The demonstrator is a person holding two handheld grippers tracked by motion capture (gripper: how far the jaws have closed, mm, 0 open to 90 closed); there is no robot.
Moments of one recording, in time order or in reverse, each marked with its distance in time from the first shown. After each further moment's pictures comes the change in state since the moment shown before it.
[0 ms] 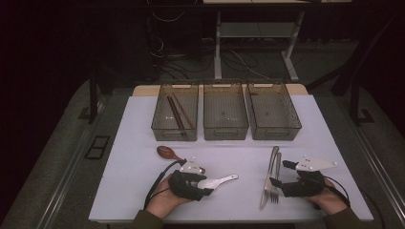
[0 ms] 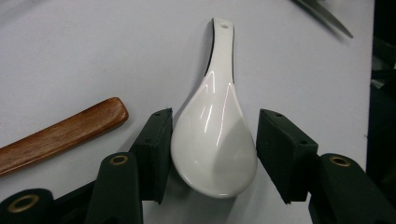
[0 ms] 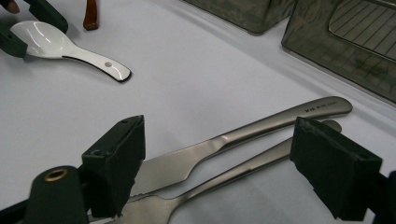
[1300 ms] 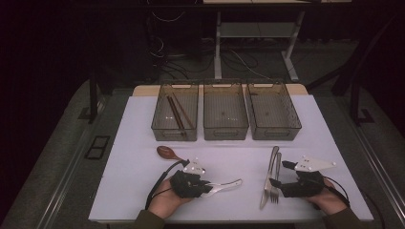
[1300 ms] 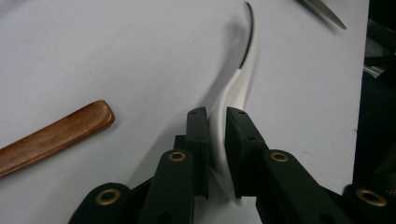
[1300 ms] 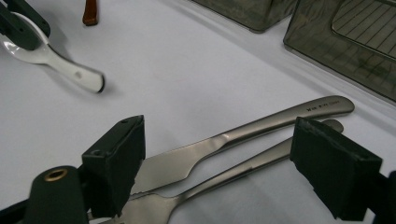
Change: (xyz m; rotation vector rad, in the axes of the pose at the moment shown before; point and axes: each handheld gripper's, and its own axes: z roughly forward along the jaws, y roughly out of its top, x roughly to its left) left arm -0.008 0.007 0.001 0.048 0.000 0.027; right arm 0.001 0.000 0.001 0.009 -0.003 -0.009
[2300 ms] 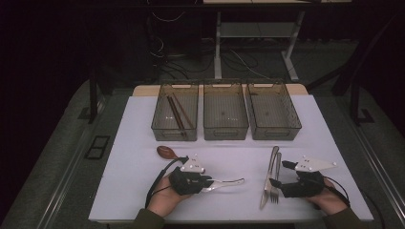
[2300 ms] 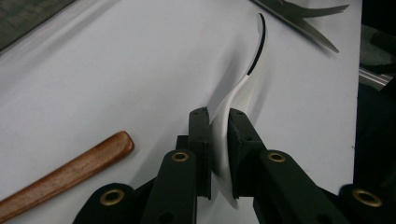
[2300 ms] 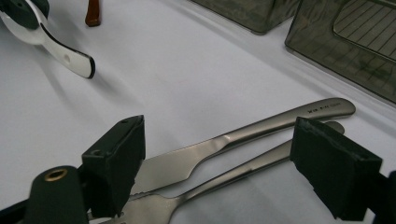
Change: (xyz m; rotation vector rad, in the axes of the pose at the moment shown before) left arm 0.000 0.009 -0.011 -0.076 0.027 0.046; right arm 0.000 0.000 -0.001 -0.003 0.008 -0.008
